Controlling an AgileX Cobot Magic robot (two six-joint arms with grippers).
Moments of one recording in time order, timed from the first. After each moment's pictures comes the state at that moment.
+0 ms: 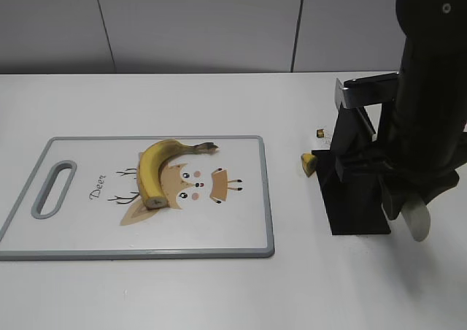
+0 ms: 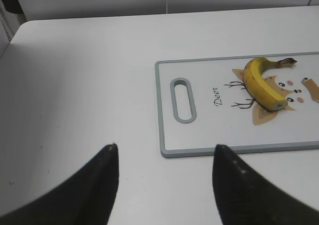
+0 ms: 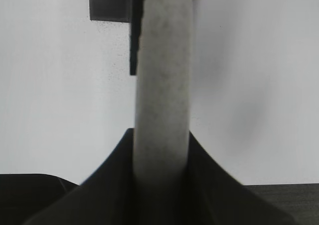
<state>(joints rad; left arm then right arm) -0.14 -0.01 -0.50 -0.03 1.05 0.11 0.51 1.67 -1.10 -0.03 1.16 0.47</state>
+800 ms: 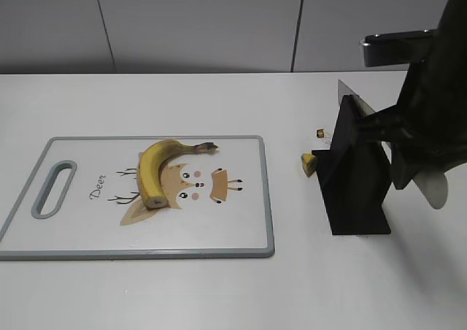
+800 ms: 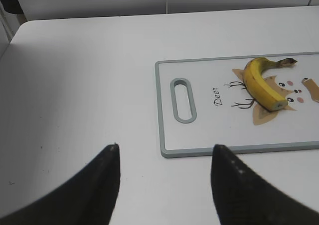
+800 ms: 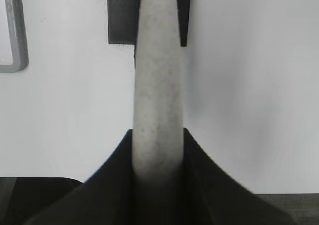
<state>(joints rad) -0.14 -0.01 -0.50 -0.03 1.05 0.11 0.51 1.54 -1.11 -0.04 1.15 0.51</state>
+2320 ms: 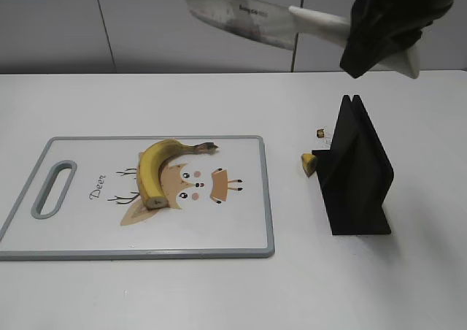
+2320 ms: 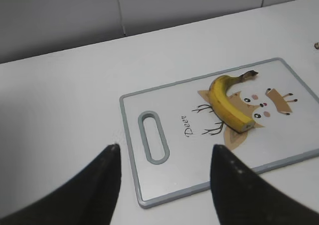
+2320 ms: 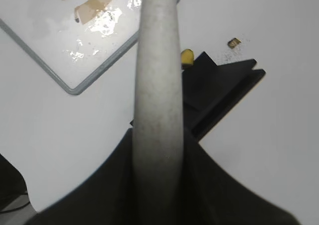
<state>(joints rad) -0.14 0.29 -0.59 -0.18 0.85 0.30 0.51 1.56 -1.49 0.07 1.18 -0.33</state>
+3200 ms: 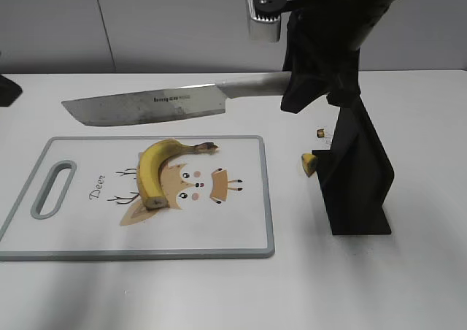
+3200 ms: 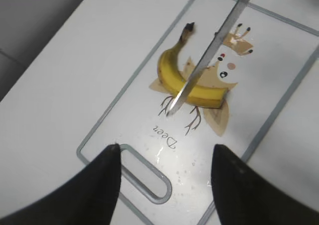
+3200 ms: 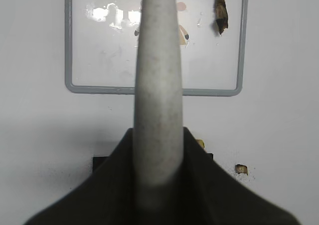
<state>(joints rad) -0.25 1.10 -1.01 -0.37 0.87 1.02 0.51 1.78 -1.54 0.27 1.10 -1.16</state>
